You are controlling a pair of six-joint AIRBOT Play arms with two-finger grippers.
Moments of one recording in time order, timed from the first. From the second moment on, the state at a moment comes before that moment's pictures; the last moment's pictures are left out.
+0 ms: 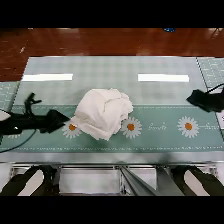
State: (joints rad) left arm 0.26 -0.93 0.45 0.70 -1.20 -1.32; right arm -0.25 -0.91 0.81 -1.26 1.04 1.61
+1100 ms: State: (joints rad) left arm -0.06 -1.18 0.44 0.30 -0.82 -1.11; right arm 0.22 -1.50 0.85 -0.54 0.82 1.36
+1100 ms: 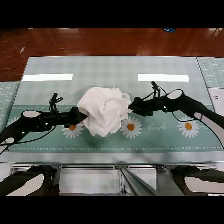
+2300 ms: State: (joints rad) left arm 0.21 -1.09 1.72 0.54 -1.20 -1.31; right arm 0.09 -1.17 2.06 -1.23 1.31 1.47
